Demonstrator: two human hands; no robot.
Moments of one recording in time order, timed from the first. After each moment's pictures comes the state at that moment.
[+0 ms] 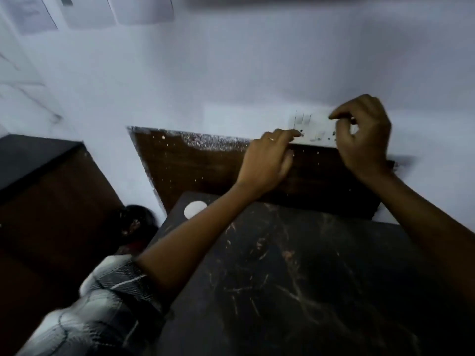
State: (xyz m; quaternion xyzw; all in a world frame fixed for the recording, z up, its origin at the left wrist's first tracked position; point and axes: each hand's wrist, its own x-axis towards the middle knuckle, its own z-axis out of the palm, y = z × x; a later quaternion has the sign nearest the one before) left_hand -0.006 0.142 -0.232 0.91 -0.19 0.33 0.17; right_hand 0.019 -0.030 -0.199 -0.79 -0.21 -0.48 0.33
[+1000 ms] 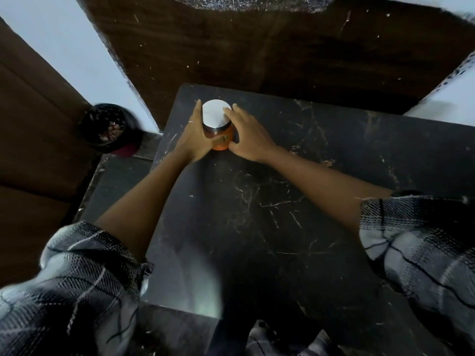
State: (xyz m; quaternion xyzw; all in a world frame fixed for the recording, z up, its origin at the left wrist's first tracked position) left_hand -0.008 0.395 -0.478 0.89 0.08 -0.07 0.45; right_hand 0.016 0.231 -0.459 -0.93 -0.25 0.13 0.23
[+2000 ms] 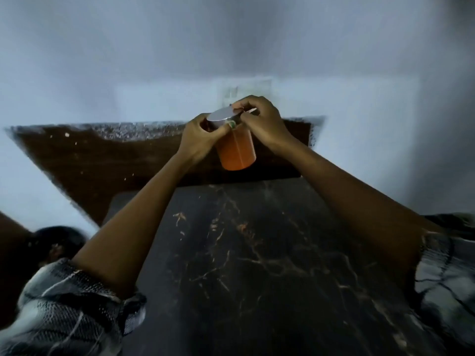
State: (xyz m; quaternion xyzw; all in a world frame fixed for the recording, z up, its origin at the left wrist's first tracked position) left_hand 0.033 0.170 -0.263 0.81 -0.13 0.09 0.56; right_hand 0.010 0.011 -0.222 -0.85 -0.09 -0.14 0.50
